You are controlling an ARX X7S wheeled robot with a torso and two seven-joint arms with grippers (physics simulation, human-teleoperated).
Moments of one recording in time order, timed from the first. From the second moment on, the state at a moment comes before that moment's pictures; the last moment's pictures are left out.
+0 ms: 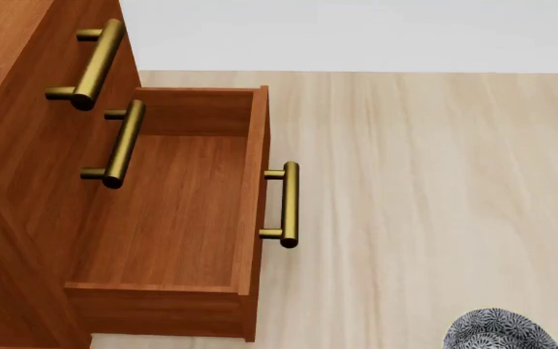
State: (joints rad) left arm -0.77 -0.44 -0.65 0.39 -0.01 -0.67 -0.67; right arm 1.16 1.18 -0.03 -0.52 1.96 0.62 1.24
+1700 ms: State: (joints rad) left arm -0.77 -0.45 -0.63 0.42 0.00 -0.70 -0.68; right arm 1.54 0.70 -0.31 0.02 2.12 0.59 1.10
